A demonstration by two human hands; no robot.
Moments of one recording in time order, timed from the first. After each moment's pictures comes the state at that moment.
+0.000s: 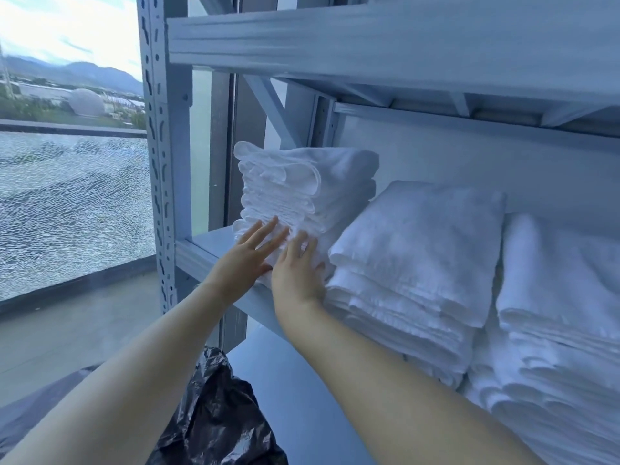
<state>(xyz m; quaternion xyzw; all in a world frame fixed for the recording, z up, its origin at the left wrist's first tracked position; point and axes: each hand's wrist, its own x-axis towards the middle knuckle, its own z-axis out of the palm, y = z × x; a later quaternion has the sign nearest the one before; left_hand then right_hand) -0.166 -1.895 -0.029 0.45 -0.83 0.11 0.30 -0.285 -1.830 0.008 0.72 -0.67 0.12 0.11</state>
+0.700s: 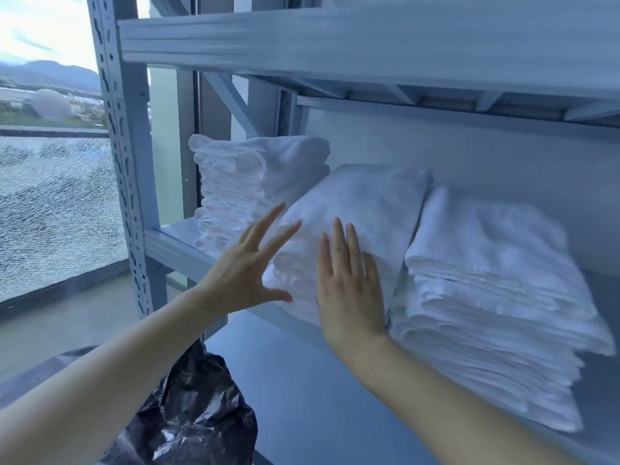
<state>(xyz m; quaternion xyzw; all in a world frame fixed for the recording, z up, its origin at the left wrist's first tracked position) -0.235 -1.788 -0.001 0.33 -0.86 0.12 0.37 -0.405 -1.699 0.017 0.72 -0.64 0.14 0.24</state>
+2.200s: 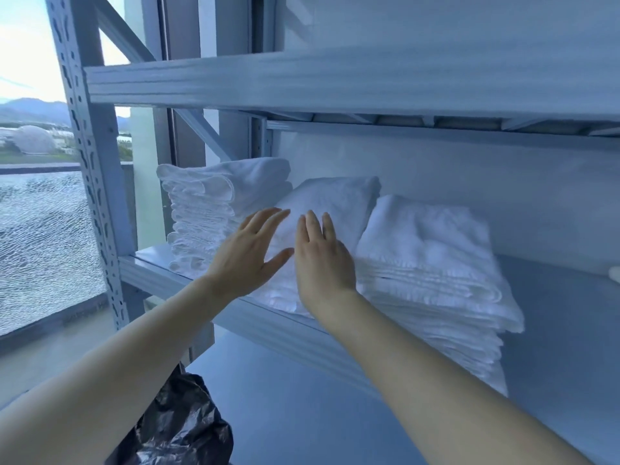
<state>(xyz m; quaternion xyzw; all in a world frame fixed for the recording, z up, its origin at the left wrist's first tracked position) -0.298 -1.772 0.049 0.37 -0.83 0.15 0.40 -0.433 -1.702 0.070 0.73 -0.64 0.18 0.18</state>
